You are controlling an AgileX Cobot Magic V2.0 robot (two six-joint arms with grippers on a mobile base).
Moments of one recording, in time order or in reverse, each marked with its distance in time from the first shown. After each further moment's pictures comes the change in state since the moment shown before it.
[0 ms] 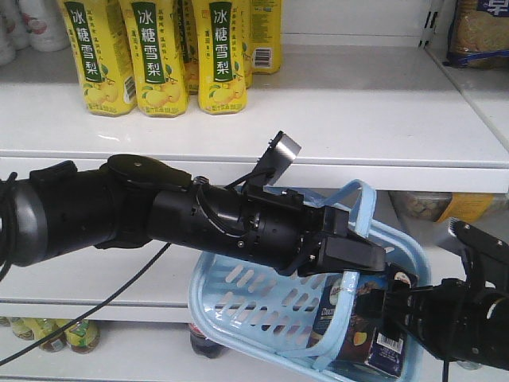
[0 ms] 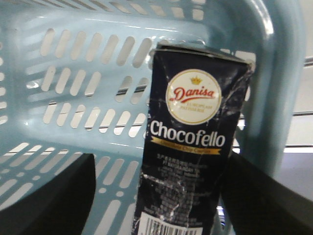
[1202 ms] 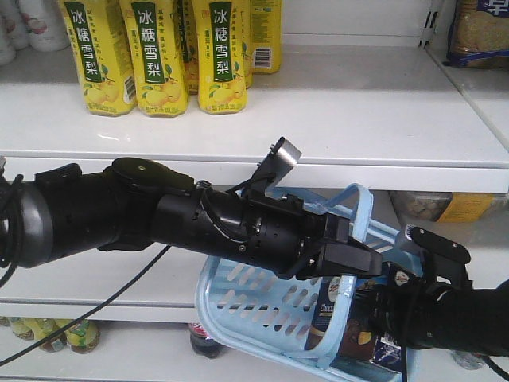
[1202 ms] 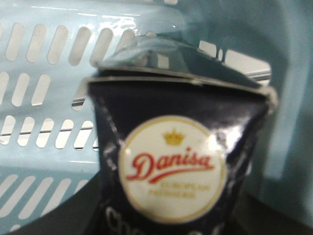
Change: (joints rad) left arm -0.001 0.008 0.003 0.019 -0.021 0.003; right arm 0.004 0.303 -0.012 0.177 -0.189 -0.212
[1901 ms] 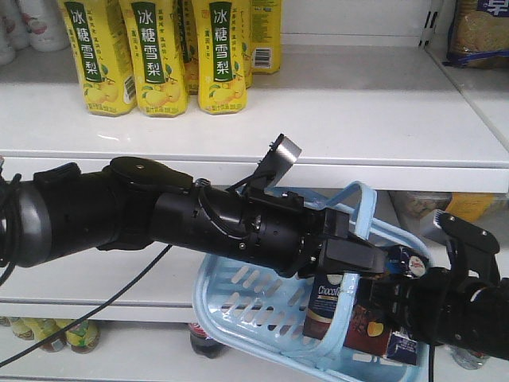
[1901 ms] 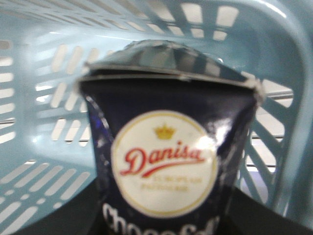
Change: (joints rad) left arm 0.000 0.000 0.000 -0.022 0.017 0.000; right arm 0.000 -0.233 0.007 -0.028 0.086 0.025
